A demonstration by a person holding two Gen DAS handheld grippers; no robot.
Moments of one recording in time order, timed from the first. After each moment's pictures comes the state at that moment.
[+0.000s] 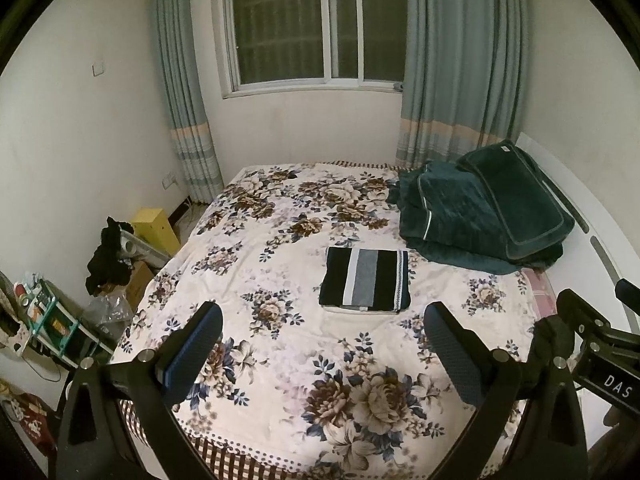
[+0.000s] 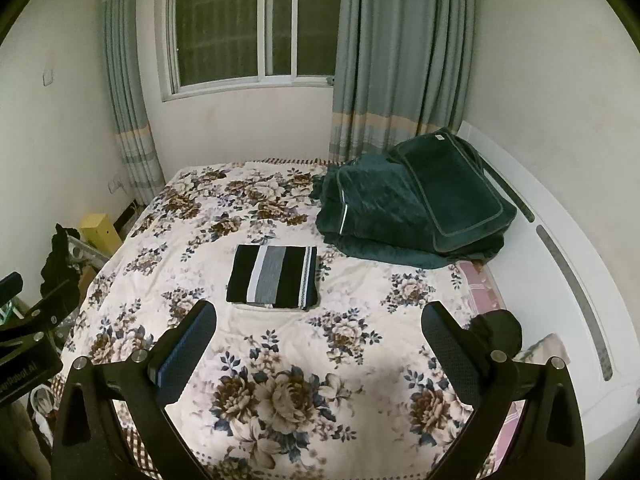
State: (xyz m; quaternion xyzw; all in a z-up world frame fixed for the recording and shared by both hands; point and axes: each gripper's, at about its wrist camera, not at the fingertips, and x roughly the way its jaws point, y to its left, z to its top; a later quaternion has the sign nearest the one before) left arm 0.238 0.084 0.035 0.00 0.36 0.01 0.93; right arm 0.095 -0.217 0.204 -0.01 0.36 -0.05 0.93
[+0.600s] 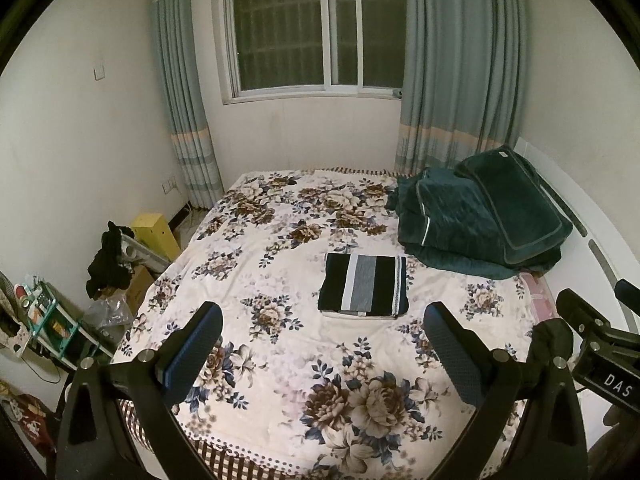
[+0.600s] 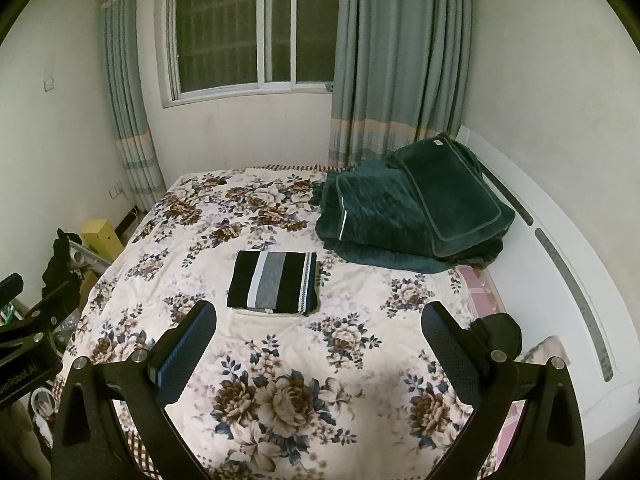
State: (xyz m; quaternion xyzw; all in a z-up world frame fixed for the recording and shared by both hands) left arm 0.240 0.076 0.041 0.01 0.35 0.01 0.94; right arm 0.081 -0.217 0.204 -0.01 0.36 -0.06 0.93
